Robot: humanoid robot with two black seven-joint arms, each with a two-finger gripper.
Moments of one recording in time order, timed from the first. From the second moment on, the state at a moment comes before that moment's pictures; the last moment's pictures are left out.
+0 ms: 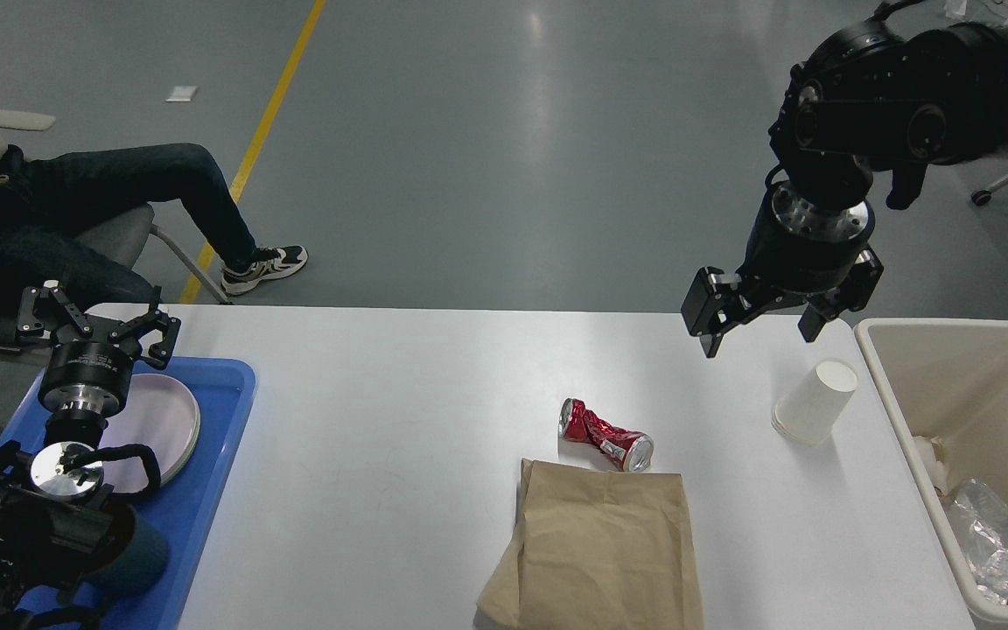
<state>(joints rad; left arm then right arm) -0.66 0.24 -1.13 -0.16 -0.19 -0.68 -0.27 2.09 -0.15 -1.18 1.18 -0.13 0.94 -0.11</state>
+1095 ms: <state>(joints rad) -0.66 0.24 -1.13 -0.16 -0.19 -0.68 -0.27 1.36 -0.16 -0.93 1.01 -0.14 0.56 -0.12</state>
